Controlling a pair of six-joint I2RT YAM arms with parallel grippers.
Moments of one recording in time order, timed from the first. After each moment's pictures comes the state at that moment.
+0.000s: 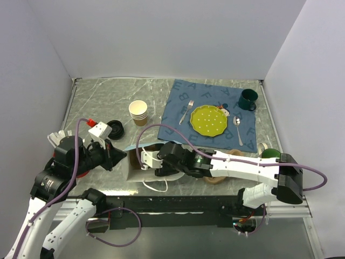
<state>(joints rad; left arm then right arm) -0.41 0.52 0.97 -0.87 0.37 -0.22 1.23 1.38 1.05 -0.45 0.27 -0.59</state>
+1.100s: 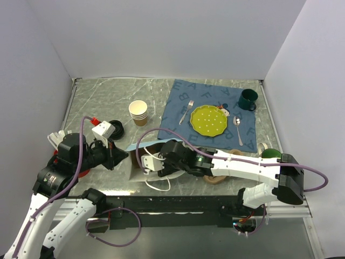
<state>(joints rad) -0.41 0.56 0.97 -0.87 0.41 -0.20 1.21 1.37 1.04 -0.44 0.23 -0.78</state>
